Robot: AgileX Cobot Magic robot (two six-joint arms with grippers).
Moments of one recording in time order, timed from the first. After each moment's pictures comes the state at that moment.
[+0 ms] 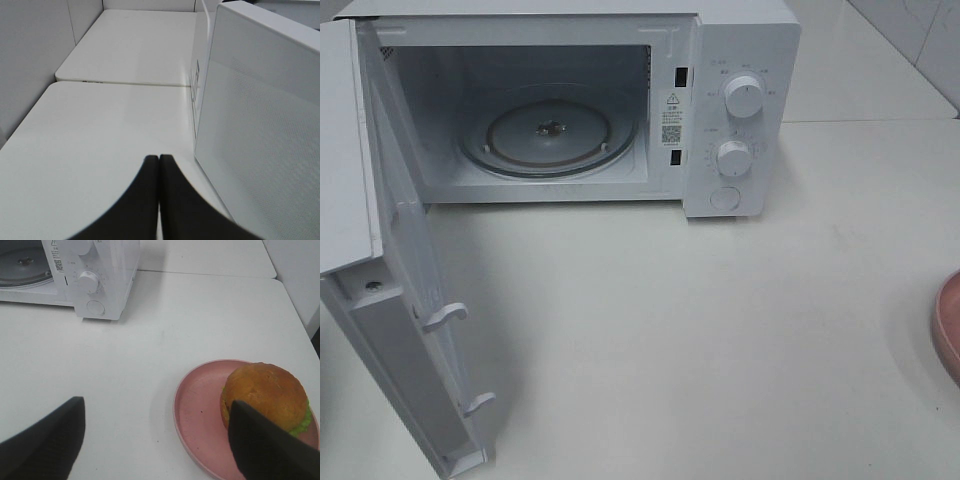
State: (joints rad) left arm 0.03 0.75 -0.20 -0.05 -0.19 0.04; right arm 0.11 0.00 -0.50 -0.06 0.97 0.03
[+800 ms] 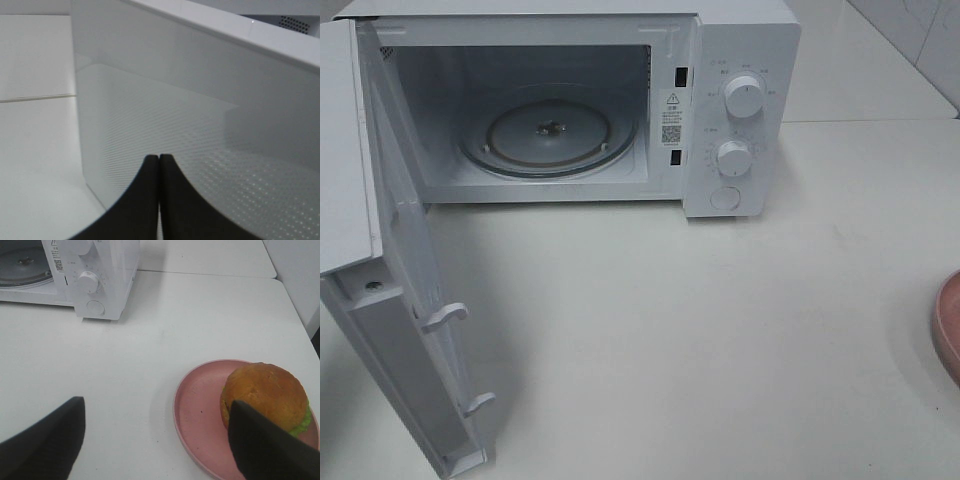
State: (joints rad) left arm -0.01 1.31 -0.21 0.49 -0.85 -0.33; right arm 0.11 0.00 -0.50 -0.06 0.97 0.03
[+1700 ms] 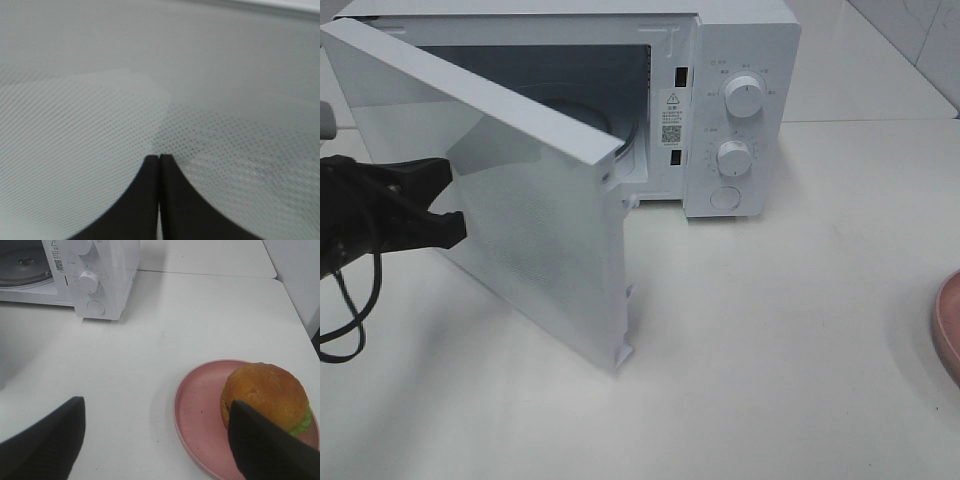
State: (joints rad) left arm -0.46 1.59 -0.36 0.02 -0.95 -0.07; right arm 0.11 0.00 -0.50 -0.06 0.97 0.03
